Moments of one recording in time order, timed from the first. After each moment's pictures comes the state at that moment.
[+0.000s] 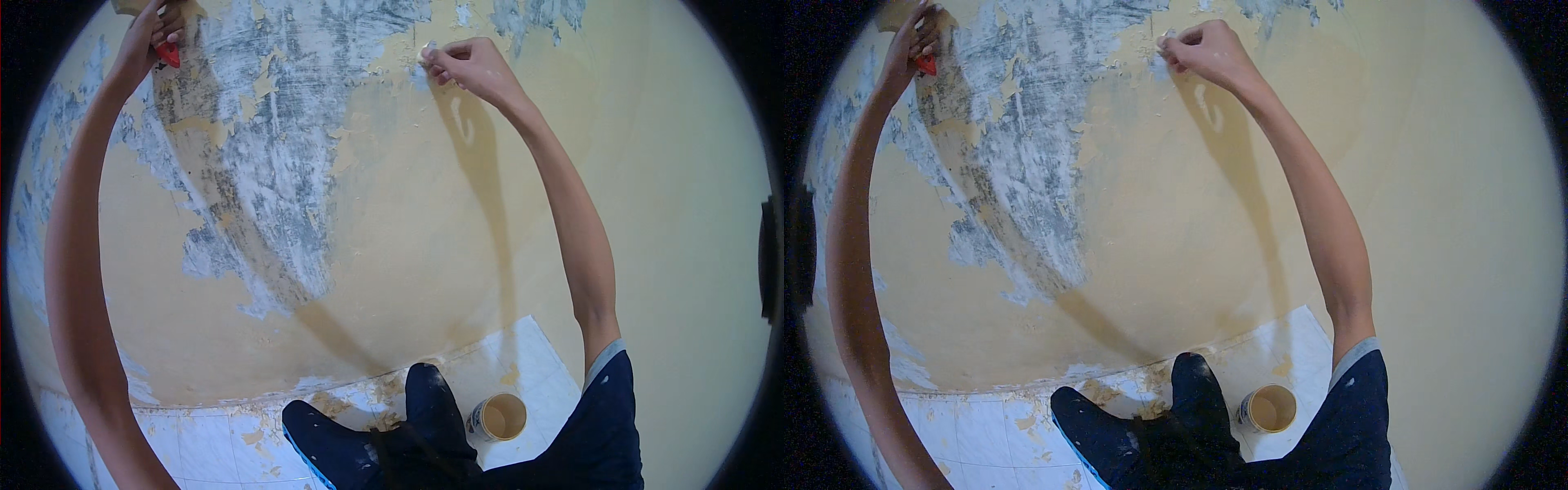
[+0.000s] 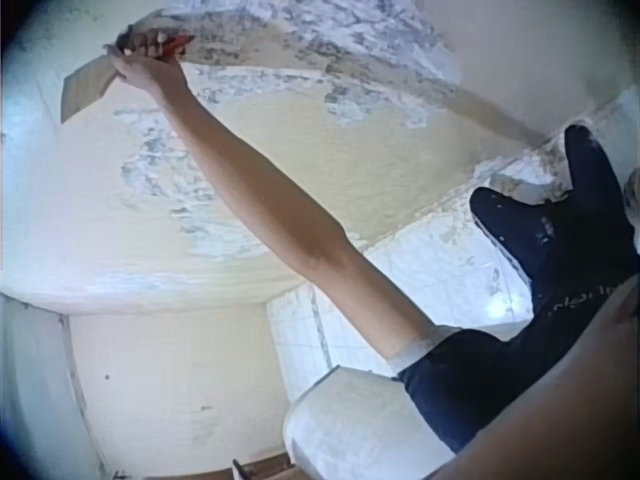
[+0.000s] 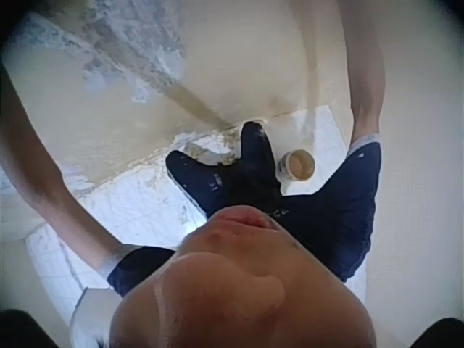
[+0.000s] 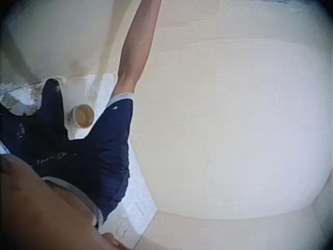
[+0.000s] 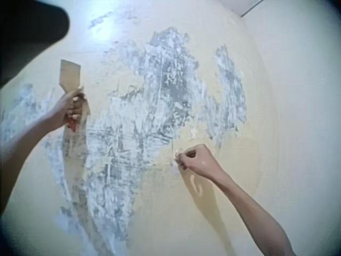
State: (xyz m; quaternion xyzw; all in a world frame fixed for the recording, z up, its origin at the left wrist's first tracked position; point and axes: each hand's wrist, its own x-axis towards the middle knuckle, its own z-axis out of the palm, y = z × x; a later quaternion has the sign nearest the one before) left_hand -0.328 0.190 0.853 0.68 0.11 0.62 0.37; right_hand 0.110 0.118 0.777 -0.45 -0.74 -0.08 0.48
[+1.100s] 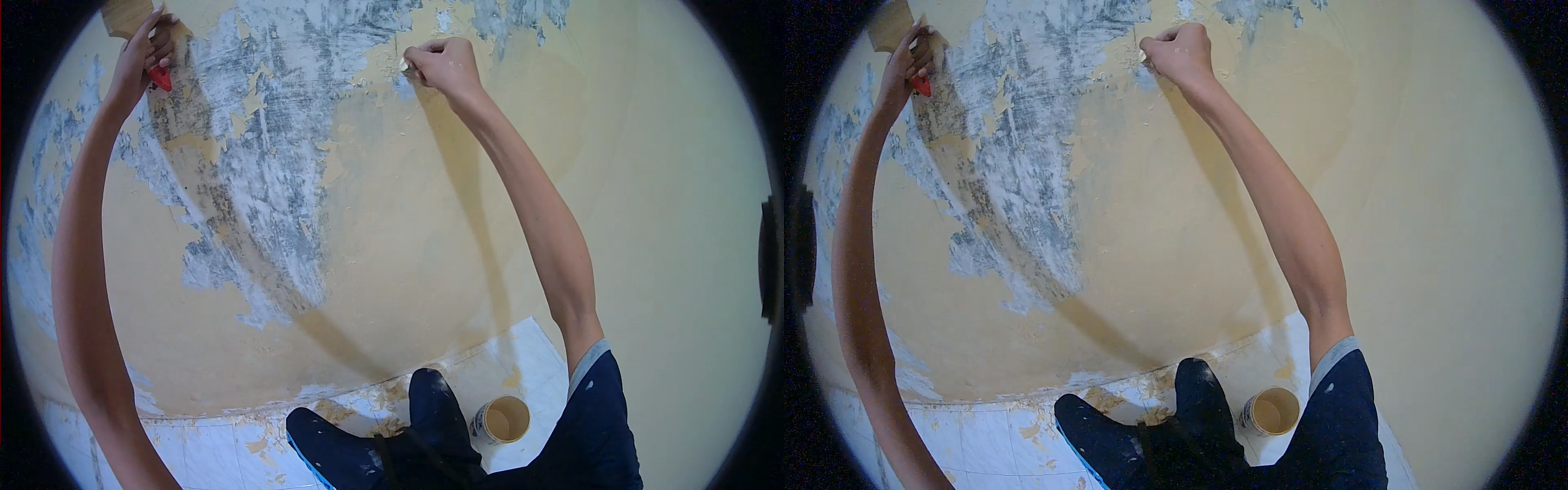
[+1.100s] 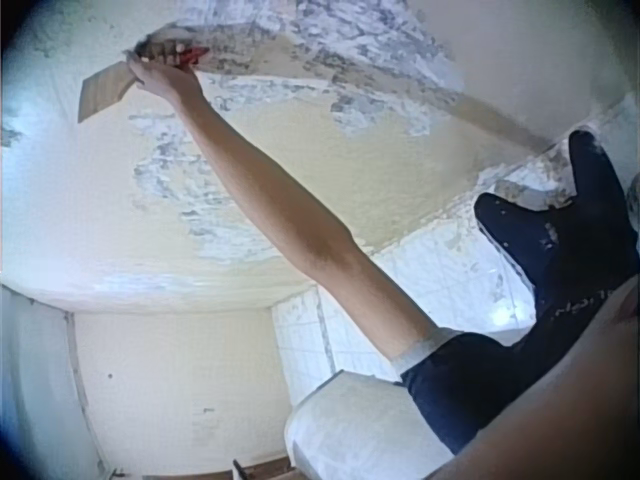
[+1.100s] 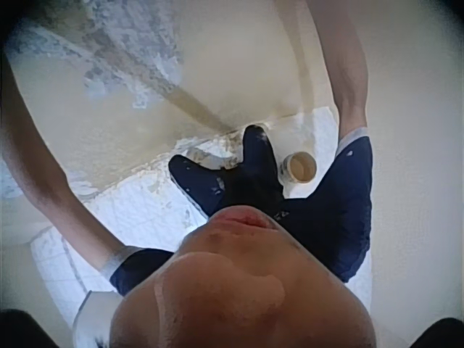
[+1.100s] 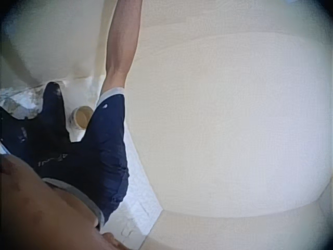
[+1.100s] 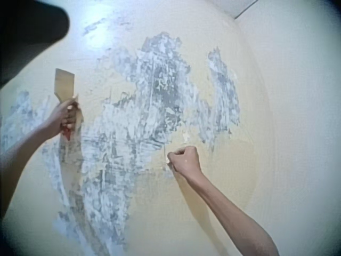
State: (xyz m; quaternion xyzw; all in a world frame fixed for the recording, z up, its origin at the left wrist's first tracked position) left_hand -0.328 0.203 0.838 0.65 0.13 0.69 0.29; right_hand 0.092 0.136 0.773 -0.48 -0.66 -0.02 0.57
